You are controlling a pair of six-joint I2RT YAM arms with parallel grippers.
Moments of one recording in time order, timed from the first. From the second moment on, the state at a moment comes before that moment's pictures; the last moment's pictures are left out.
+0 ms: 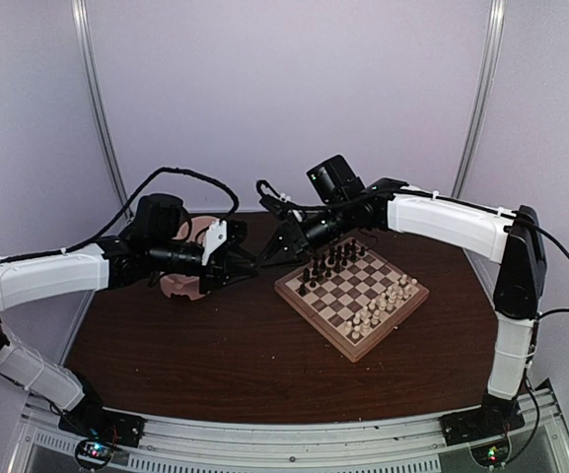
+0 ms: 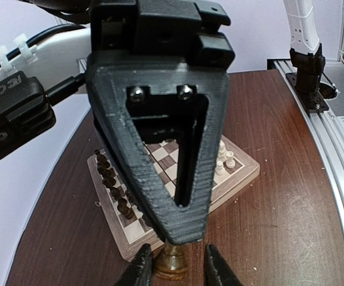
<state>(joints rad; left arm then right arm) -0.68 1.38 0.94 0.00 0.63 0.54 0.78 1.94 1.75 -0.55 -0.89 0.48</state>
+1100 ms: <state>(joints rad) -0.68 1.38 0.94 0.12 0.57 0.33 0.78 1.85 1.67 -0.48 -0.73 0.48</state>
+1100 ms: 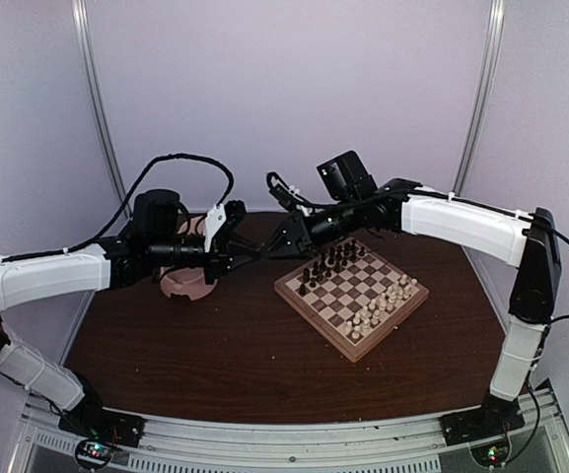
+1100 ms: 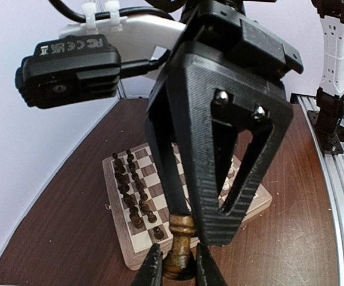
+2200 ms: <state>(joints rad) -0.68 1.41 0.93 0.17 0.59 0.27 0.78 1.82 1.65 -0.40 -0.67 0.51</state>
